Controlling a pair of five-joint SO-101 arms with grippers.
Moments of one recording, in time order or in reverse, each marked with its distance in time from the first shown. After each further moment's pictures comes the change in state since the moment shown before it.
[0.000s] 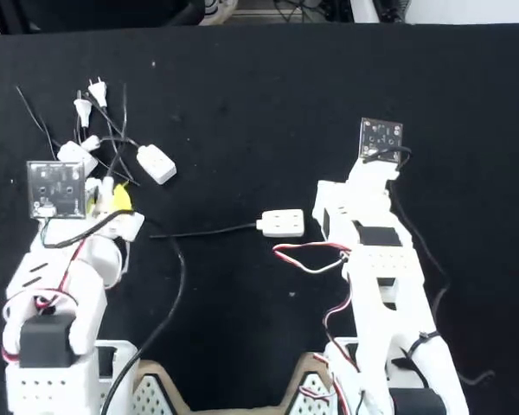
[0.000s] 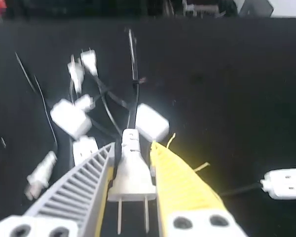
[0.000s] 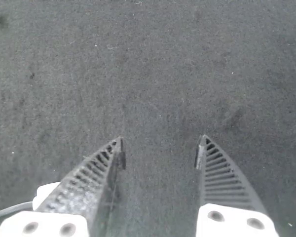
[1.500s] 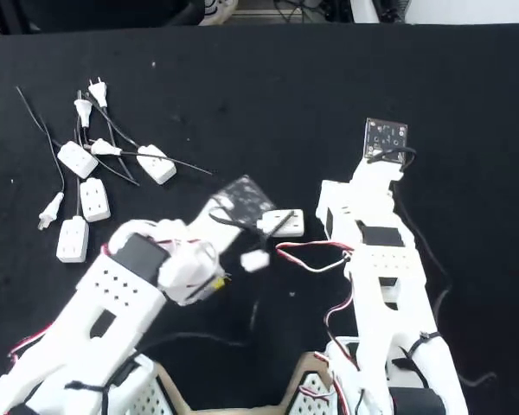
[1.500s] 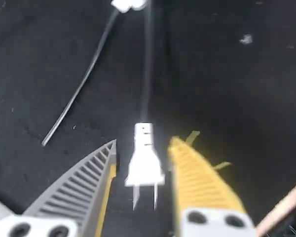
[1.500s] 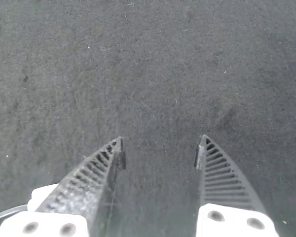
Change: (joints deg) left arm 31.4 37.5 -8.4 13.0 -18.1; right arm 1.3 0.0 0.0 0.0 0.0
